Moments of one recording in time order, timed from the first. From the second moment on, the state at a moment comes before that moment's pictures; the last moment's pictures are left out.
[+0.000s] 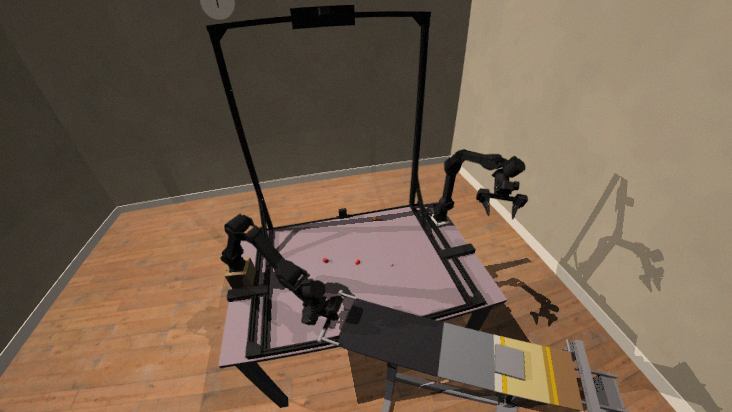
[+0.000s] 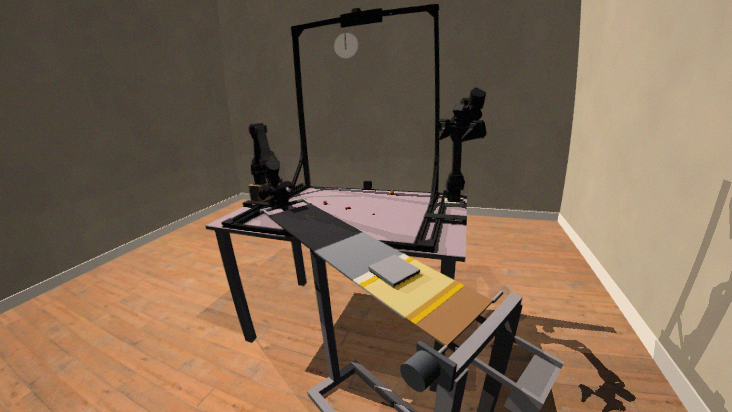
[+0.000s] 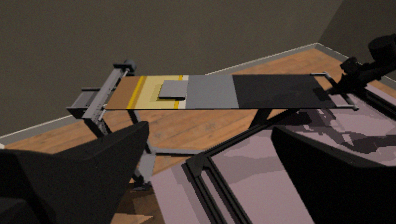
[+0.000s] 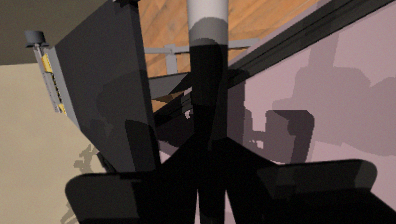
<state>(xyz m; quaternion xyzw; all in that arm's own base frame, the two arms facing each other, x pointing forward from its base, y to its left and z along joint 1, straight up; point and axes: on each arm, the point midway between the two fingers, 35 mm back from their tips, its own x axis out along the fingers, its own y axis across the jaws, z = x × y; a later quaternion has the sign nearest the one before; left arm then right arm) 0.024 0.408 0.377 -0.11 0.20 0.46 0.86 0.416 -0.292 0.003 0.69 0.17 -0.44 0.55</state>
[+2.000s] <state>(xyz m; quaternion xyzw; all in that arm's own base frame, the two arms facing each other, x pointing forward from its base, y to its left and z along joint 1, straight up) 0.025 0.407 0.378 -0.11 0.20 0.45 0.86 0.422 -0.295 0.054 0.69 0.16 -0.44 0.55</state>
